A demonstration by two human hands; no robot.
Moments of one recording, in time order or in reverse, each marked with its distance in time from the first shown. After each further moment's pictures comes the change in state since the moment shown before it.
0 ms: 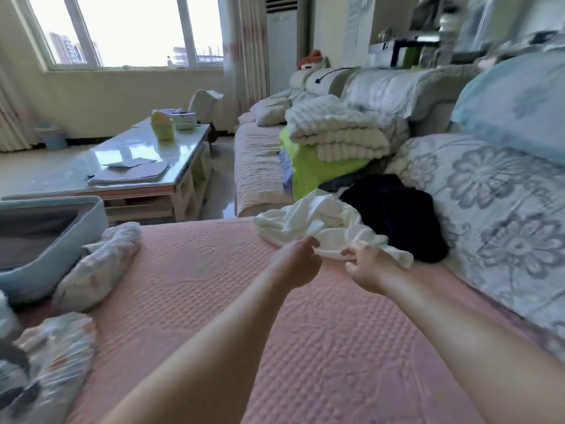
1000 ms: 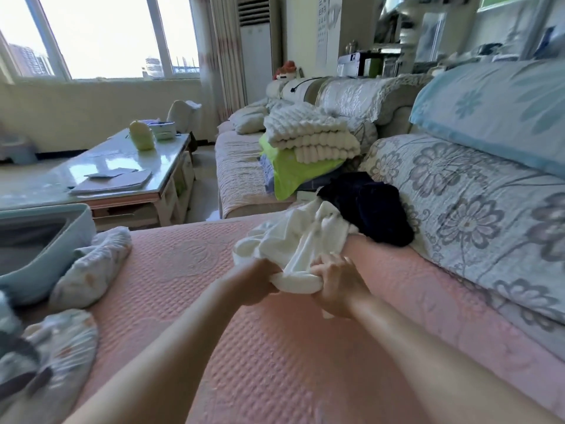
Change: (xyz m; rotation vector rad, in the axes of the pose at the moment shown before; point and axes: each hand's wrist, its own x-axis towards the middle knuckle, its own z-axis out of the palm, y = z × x) left_hand -0.084 -0.030 -0.035 0.244 -0.254 0.149; right_hand -0.098 -0.039 0.026 -0.009 0.165 -0.226
